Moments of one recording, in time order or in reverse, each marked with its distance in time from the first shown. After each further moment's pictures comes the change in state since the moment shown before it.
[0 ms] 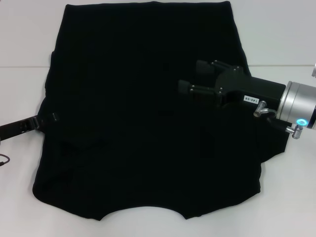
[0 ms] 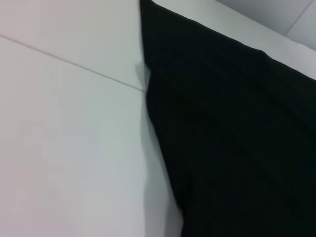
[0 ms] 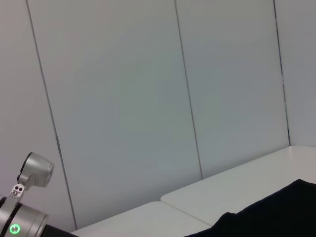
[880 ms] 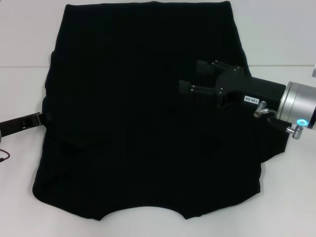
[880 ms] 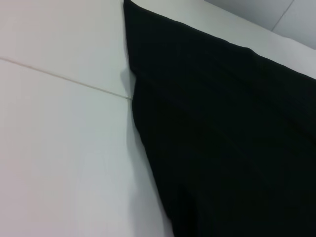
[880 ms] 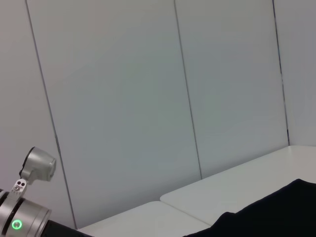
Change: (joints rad) left arm -0.015 0.007 0.005 0.005 0.009 0.015 0.028; right arm -0.002 0.000 0.000 0.000 0.000 0.000 -0.001
